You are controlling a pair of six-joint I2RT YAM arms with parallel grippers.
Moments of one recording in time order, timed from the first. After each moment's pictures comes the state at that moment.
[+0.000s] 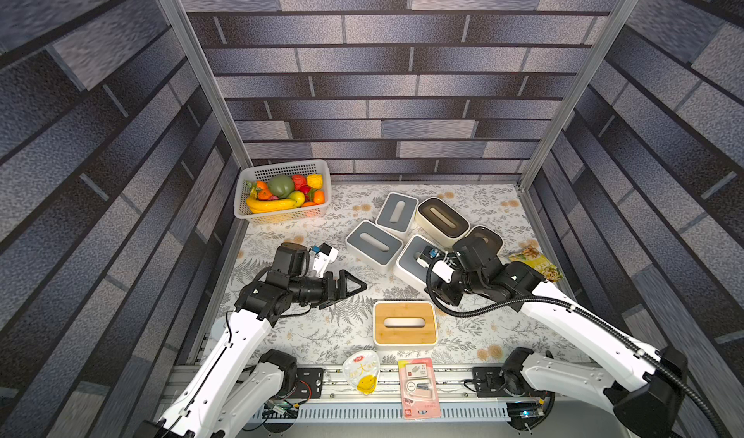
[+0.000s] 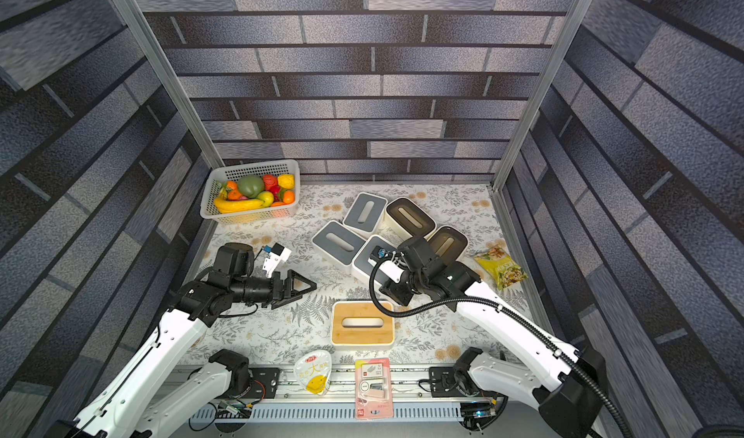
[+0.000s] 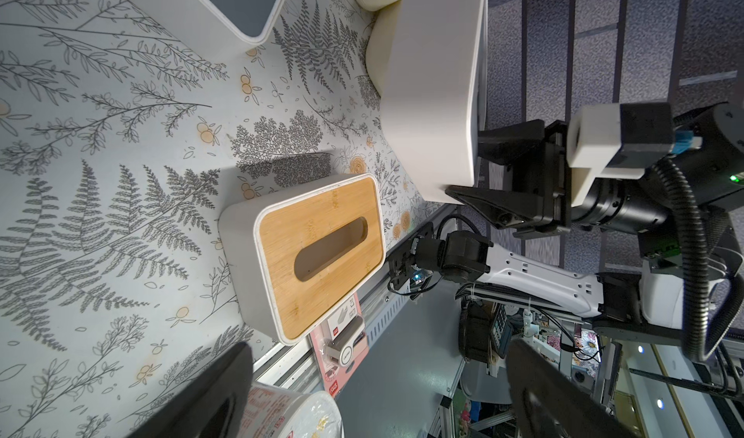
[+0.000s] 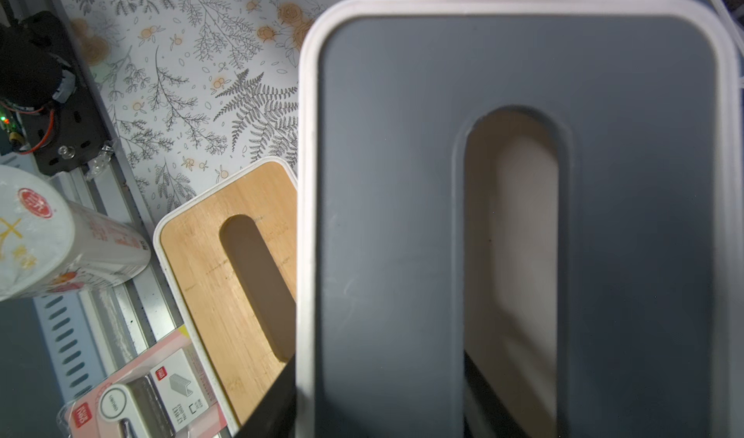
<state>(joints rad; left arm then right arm) -0.31 0.82 0.78 -0.77 0.86 -0.60 0.74 1.08 0.95 -0.79 -0.23 -0.28</state>
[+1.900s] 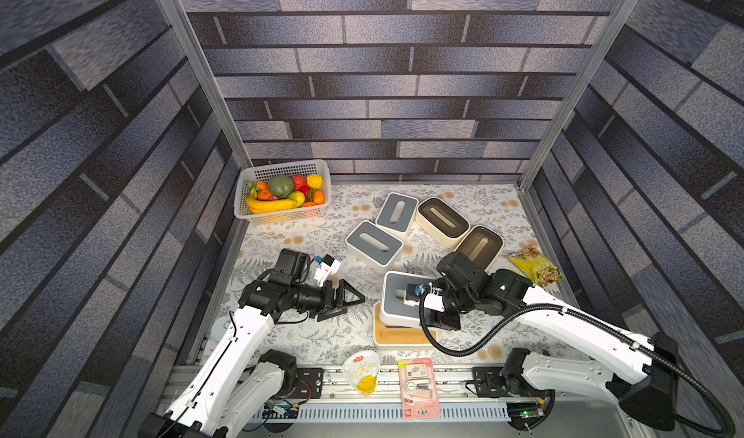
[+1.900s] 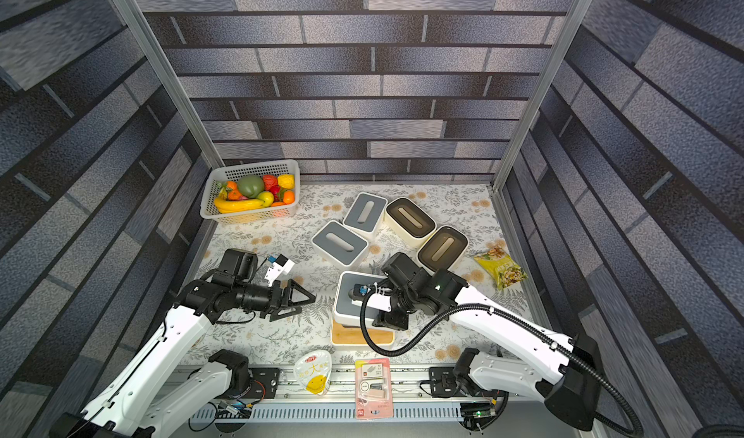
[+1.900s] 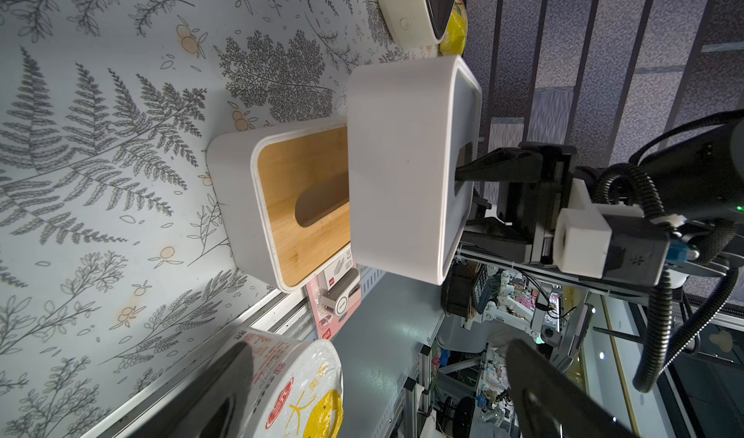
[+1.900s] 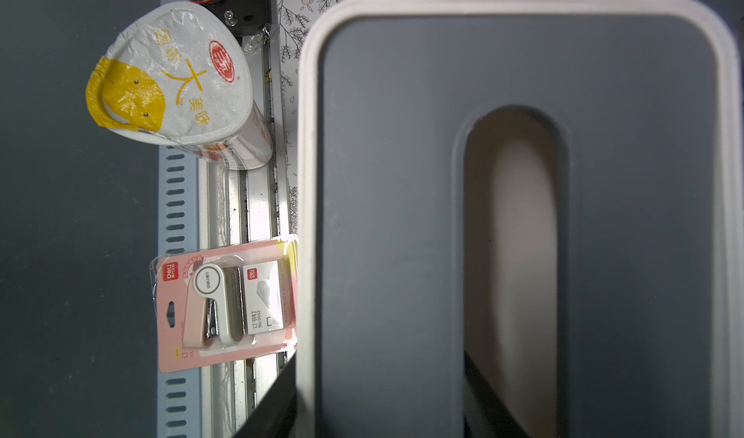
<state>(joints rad) -0.28 0.86 0.75 -0.90 0.97 -0.50 0.93 1.10 0.93 -0.88 -0.34 -0.50</state>
